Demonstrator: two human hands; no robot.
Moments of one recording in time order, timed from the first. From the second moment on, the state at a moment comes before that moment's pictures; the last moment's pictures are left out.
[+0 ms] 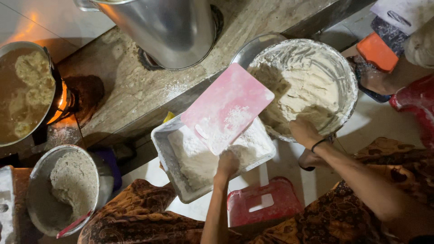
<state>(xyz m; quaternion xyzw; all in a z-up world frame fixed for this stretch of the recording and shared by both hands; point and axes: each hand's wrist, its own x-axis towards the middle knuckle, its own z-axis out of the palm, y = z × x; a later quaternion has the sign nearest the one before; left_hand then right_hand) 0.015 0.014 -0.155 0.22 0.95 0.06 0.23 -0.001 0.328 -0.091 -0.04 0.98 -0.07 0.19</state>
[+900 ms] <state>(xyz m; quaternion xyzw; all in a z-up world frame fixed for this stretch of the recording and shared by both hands) -0.017 0.137 0.018 -0.32 0.28 0.86 0.27 0.007 0.368 0.078 -0.11 0.96 -0.24 -0.01</state>
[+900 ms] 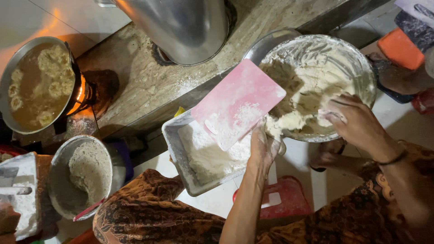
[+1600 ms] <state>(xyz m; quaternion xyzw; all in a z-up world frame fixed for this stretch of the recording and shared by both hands) -0.030 0.078 -0.076 -0.54 0.33 0.78 -0.01 0.016 0.250 0.053 0.04 0.93 -0.31 0.19</state>
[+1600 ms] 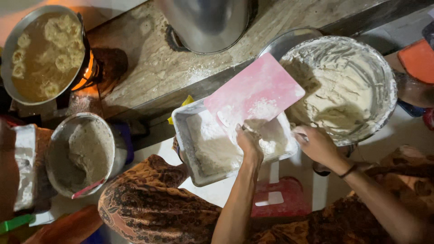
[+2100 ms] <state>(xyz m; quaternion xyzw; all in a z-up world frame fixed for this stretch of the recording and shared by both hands) -0.054 -0.017 -0.051 -0.34 0.48 0.80 0.09 -0.033 0.228 -0.024 0.25 0.70 -0.66 0.08</state>
